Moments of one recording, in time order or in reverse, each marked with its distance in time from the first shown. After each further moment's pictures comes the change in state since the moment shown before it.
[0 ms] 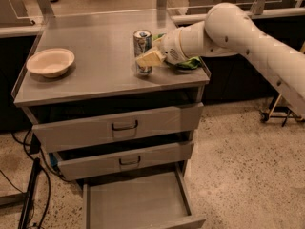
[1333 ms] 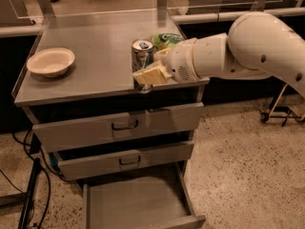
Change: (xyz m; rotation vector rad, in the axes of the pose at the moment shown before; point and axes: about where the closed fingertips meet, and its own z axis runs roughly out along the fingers) arm -0.015 0.105 -0.073 -0.003 -0.039 0.008
